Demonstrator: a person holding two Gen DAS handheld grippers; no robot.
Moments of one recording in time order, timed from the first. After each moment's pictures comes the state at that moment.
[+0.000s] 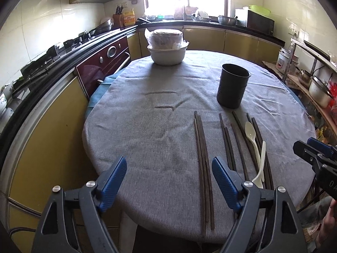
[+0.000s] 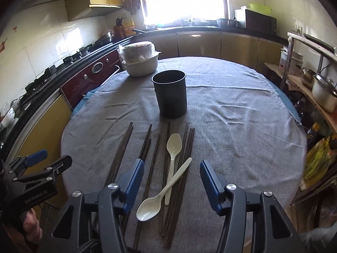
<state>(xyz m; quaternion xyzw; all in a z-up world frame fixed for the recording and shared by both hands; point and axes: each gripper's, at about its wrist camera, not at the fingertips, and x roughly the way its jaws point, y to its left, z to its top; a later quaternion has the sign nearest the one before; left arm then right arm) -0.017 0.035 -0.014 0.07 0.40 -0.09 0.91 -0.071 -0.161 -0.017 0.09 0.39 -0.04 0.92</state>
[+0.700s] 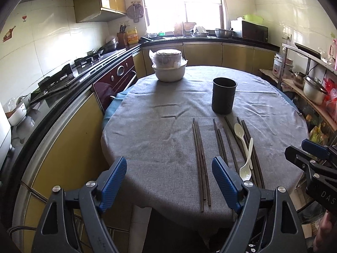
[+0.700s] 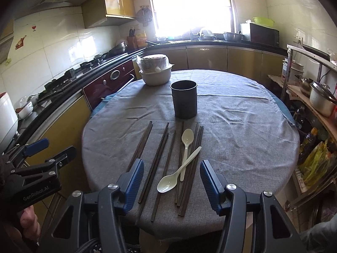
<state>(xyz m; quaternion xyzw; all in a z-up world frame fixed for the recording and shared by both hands) -0.082 0.047 0.022 0.09 0.34 -0.08 0.93 -0.141 -0.133 0.010 0.08 0.35 -0.02 0.93</state>
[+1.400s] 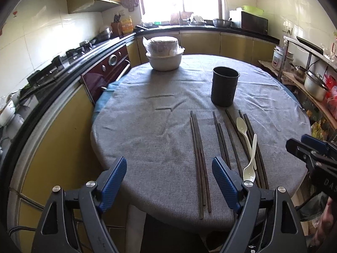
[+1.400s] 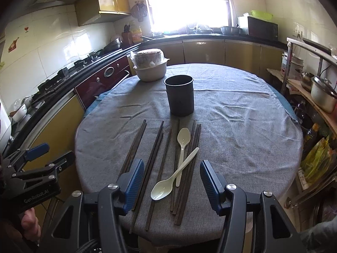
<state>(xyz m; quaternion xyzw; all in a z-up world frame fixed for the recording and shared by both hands) -0.046 0.036 0.000 0.09 0.39 -0.10 0.91 -0.105 -0.151 -0.006 0.10 0.37 -0.02 0.92</state>
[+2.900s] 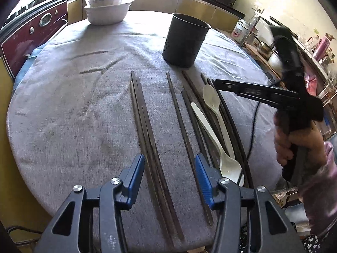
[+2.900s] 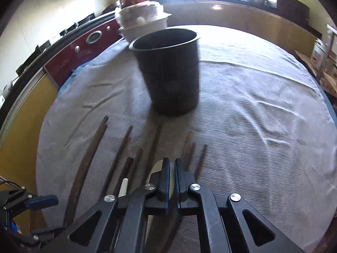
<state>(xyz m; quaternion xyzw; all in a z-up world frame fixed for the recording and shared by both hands) 0.037 -0.002 -0.083 0.03 0.52 -0.28 0.81 0.072 -0.203 -0.101 0.09 0.47 0.03 0.88</state>
